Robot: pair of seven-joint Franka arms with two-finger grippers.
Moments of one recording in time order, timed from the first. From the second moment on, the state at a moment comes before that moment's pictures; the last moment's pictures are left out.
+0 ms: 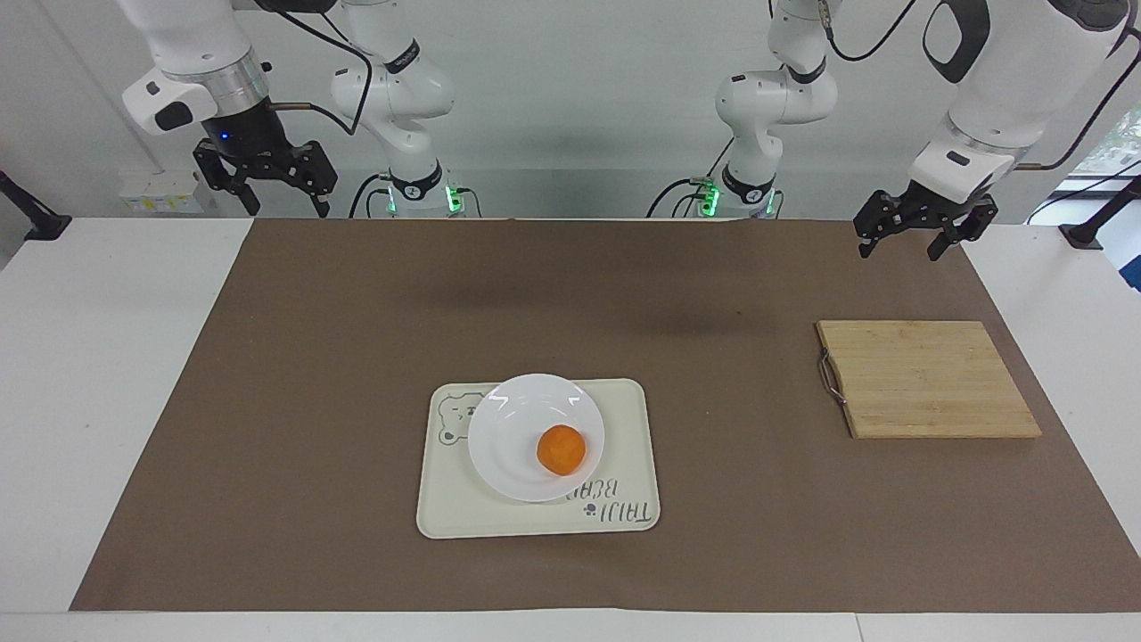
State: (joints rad) left arm 0.01 0.01 -0.09 -1.57 0.03 1.56 0.06; right arm 0.05 -0.09 -0.06 -1.59 -0.01 1.52 0.05
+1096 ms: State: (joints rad) left arm 0.01 0.01 -0.09 -1.57 0.03 1.56 0.06; right arm 0.05 -0.11 -0.06 -1.60 -0.01 1.55 0.04
